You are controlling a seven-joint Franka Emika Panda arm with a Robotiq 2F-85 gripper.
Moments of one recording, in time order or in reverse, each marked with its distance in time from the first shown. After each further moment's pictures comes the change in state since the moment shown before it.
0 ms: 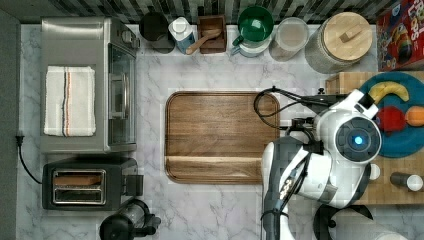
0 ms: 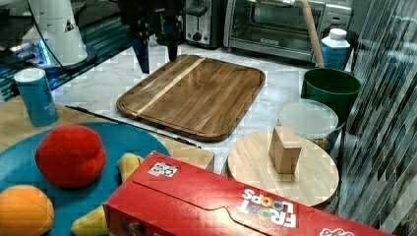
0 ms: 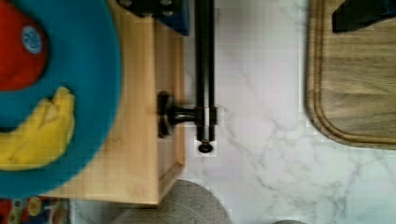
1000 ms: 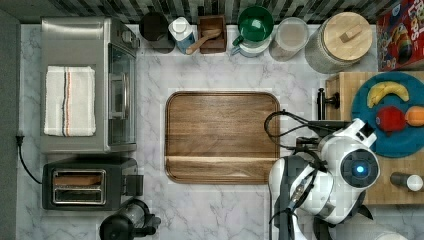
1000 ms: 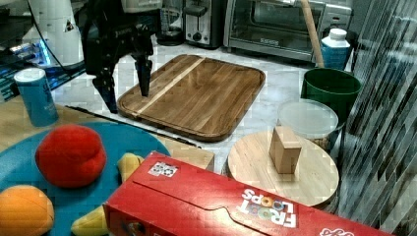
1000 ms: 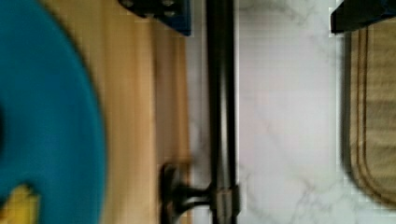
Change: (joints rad) arm -0.059 0.045 -0.031 -0.189 0.053 0.211 -0.066
